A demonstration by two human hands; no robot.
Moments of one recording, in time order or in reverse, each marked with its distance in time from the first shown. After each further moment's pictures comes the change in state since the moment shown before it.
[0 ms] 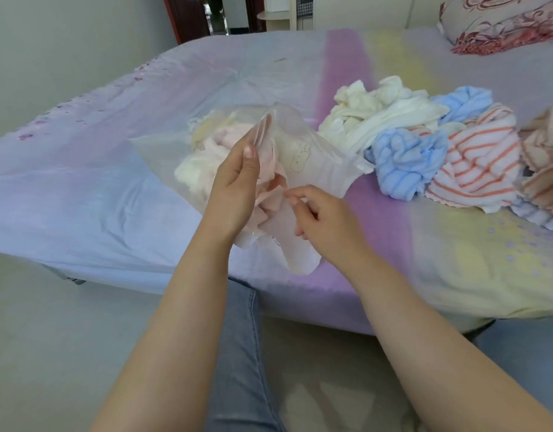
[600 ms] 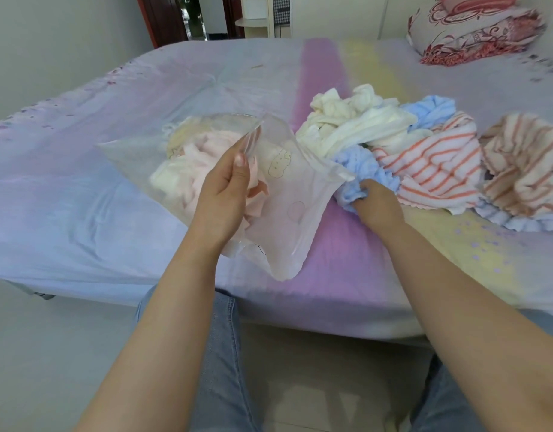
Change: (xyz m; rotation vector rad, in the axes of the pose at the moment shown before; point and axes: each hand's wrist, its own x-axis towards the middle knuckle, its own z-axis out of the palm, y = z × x) left_hand 0.008 -0.009 0.014 -0.015 0.005 0.030; right_hand 0.056 0.126 -0.080 -0.354 0.144 0.376
